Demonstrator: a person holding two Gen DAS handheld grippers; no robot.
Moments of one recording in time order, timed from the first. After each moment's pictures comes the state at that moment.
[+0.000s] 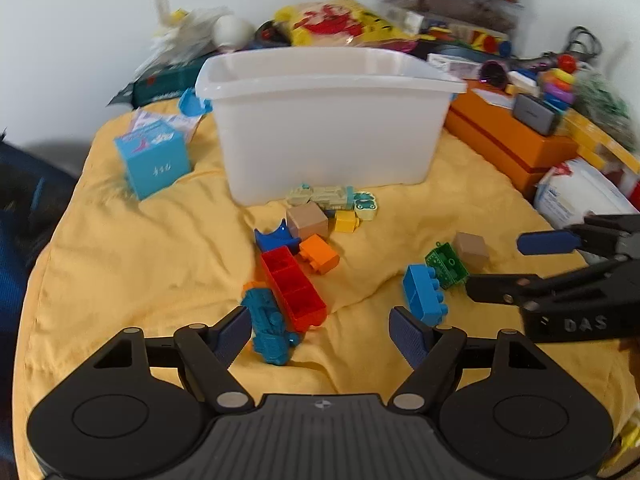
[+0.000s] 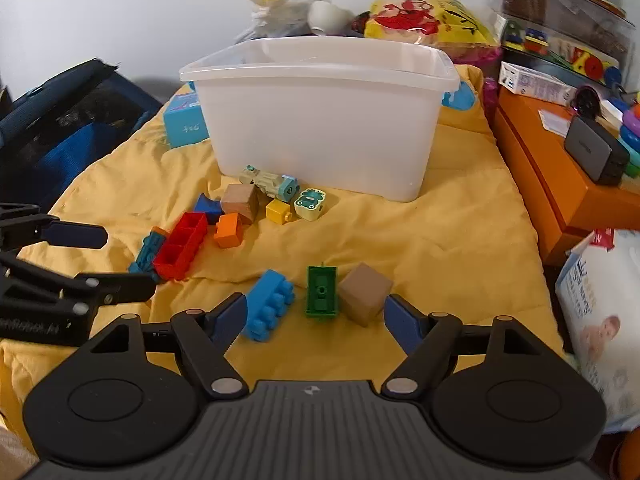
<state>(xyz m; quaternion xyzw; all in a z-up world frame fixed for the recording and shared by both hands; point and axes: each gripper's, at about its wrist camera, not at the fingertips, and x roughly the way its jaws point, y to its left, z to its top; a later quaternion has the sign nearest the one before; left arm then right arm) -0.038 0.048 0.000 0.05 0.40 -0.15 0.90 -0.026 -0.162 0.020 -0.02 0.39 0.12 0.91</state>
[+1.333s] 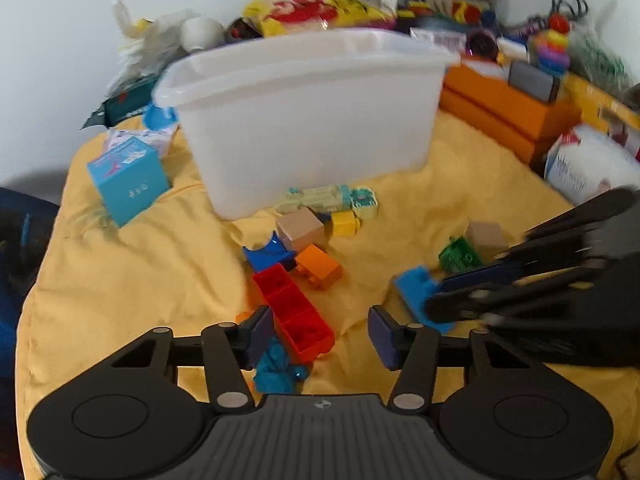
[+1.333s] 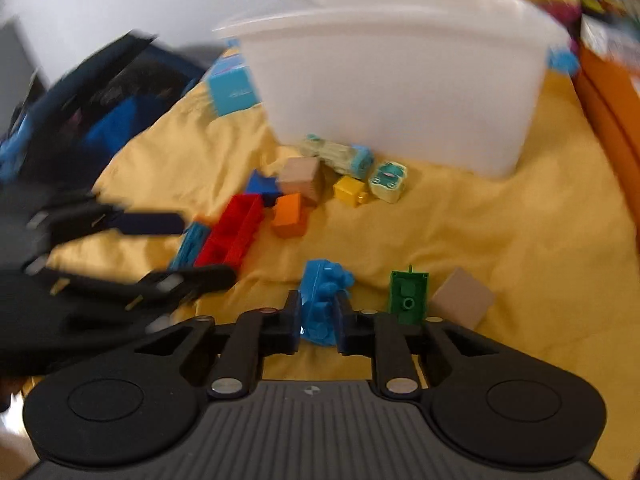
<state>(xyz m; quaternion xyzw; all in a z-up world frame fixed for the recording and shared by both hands) -0.008 0.030 -0.020 0.12 0.40 -0.19 0.89 0.006 -0.125 0.001 -0.01 0.45 0.20 0.87</state>
